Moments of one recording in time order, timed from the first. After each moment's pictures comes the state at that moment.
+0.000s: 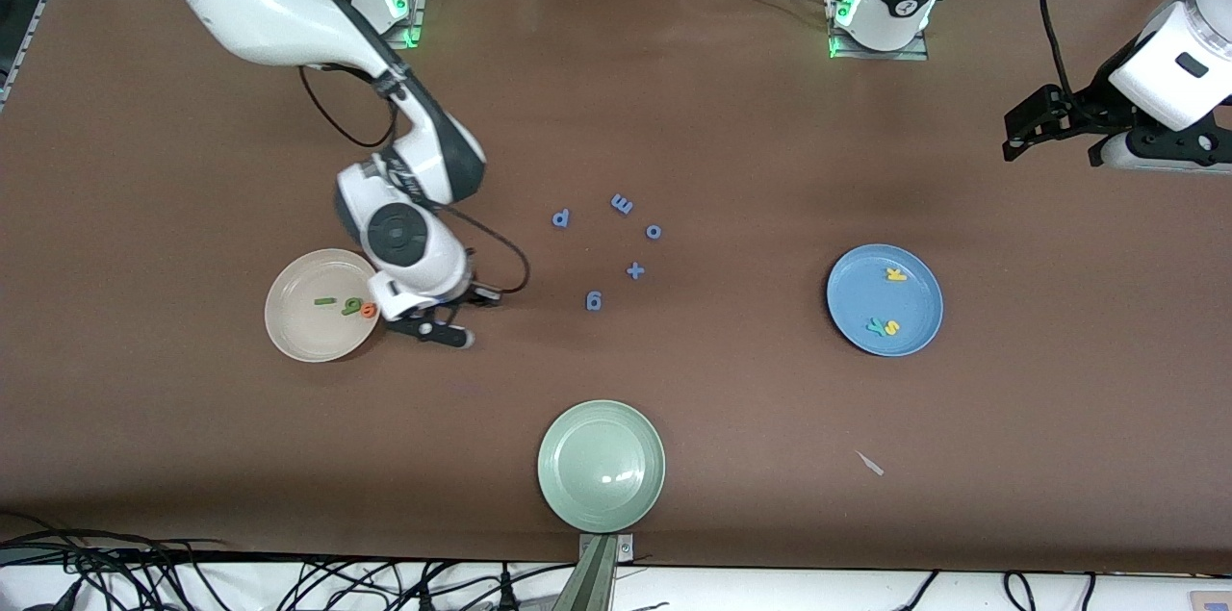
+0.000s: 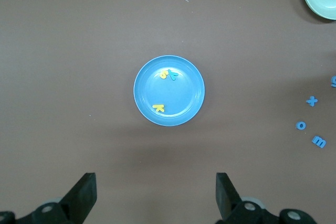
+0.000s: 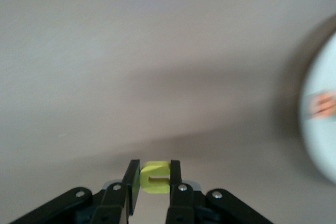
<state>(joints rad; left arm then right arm) -0.01 -0.02 -0.07 -1.62 -0.02 1.59 -0.05 0.15 0.66 0.29 -1.61 -0.25 2.17 0.72</state>
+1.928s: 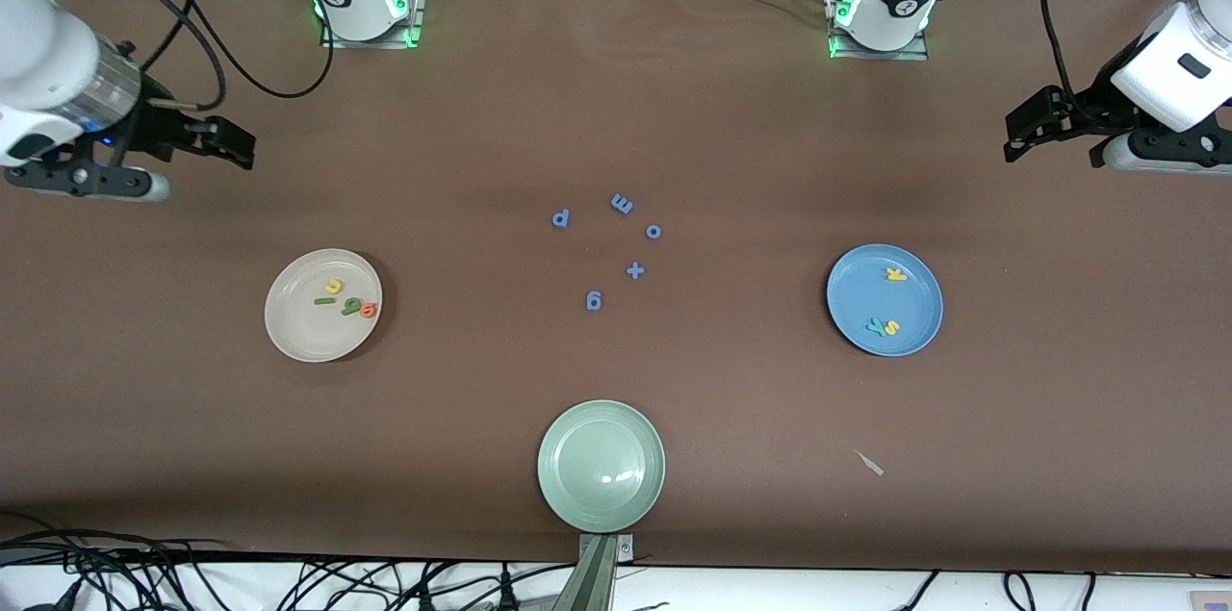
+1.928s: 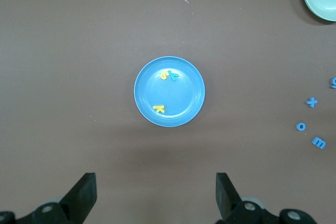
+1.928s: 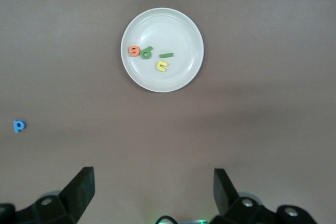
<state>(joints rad) -0.01 -0.02 -0.07 -1.61 -0.02 1.59 -0.05 0.02 0.03 0.09 -1.66 -0.05 1.56 0.18</state>
